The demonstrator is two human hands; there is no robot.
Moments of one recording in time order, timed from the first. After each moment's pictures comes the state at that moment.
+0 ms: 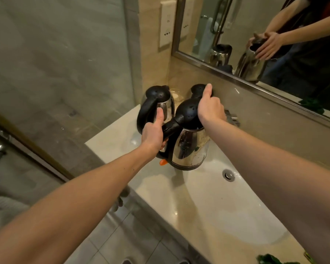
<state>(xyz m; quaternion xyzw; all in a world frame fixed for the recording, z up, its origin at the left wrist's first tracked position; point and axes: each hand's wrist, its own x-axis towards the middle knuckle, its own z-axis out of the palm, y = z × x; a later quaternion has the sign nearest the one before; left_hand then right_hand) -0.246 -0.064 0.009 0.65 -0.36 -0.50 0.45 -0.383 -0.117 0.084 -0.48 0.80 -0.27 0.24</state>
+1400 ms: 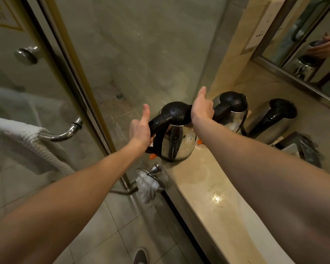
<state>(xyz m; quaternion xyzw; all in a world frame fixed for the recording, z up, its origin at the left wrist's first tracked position) -0.032 -0.027 -0.022 0.72 -0.24 -0.38 0.53 -0.148 -0.125 0.045 -0.44 0.69 -0.33 0.47</state>
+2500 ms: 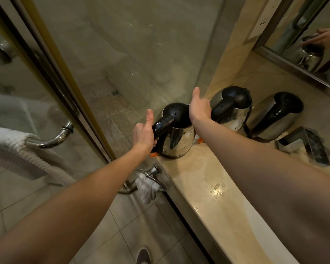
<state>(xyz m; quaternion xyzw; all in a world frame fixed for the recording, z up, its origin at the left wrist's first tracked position) -0.035 -0.050 -0.056 0.74 -0.28 -0.36 0.49 -0.146 -0.149 0.015 -0.52 0.68 -0.29 0.42</state>
